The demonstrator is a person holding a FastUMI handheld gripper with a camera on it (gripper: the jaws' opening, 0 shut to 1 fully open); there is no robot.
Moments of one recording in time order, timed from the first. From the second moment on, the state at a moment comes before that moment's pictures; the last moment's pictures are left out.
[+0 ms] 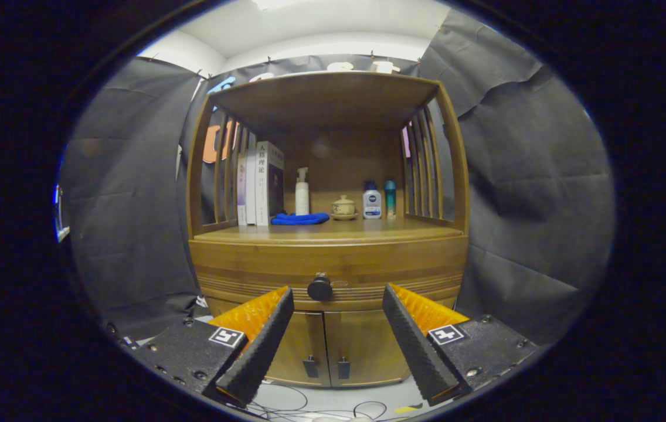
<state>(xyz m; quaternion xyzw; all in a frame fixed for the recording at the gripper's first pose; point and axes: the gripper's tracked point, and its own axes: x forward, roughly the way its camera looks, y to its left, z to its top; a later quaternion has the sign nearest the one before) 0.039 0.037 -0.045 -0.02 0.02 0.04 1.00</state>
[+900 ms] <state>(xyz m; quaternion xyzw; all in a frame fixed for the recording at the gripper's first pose) 0.173 0.061 -0.115 -0.03 0.08 0.02 1.00</state>
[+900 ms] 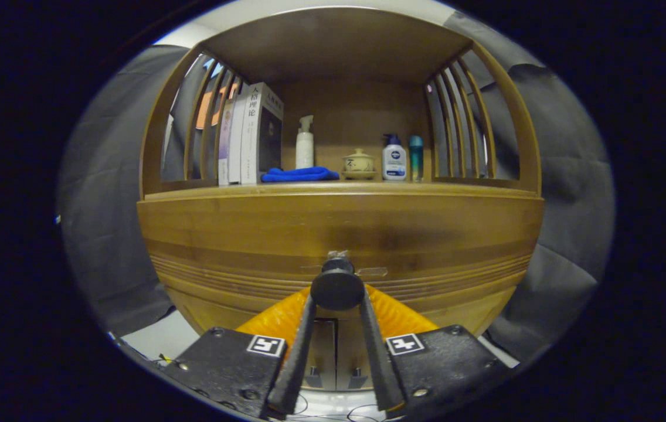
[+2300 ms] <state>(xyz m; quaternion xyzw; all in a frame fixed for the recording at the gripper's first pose) 0.186 0.064 -0.096 -0.03 0.07 0.03 1.00</state>
